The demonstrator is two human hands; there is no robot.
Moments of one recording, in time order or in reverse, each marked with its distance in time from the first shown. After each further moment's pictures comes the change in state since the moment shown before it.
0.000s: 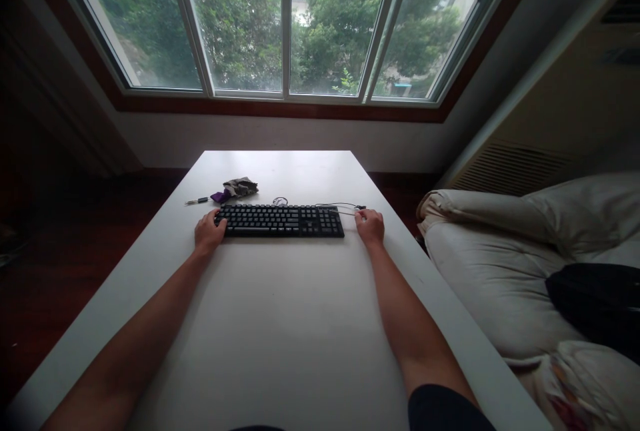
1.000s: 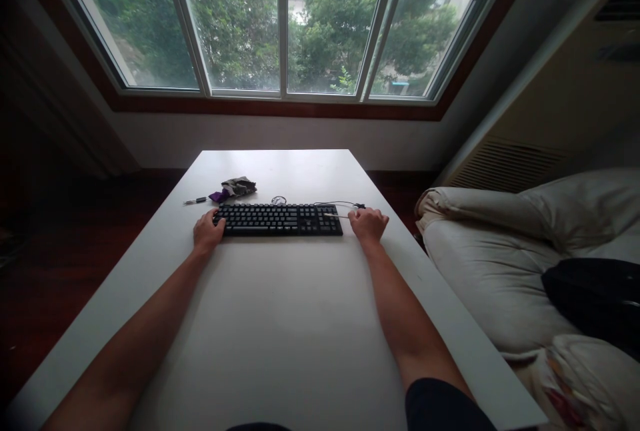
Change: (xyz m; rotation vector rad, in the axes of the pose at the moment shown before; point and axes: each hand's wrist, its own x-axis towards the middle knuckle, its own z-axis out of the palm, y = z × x) left_hand 0.001 -0.001 0.001 0.000 0.003 0.004; right_hand -0.002 -0.032 -0.015 -0.333 0.036 0.030
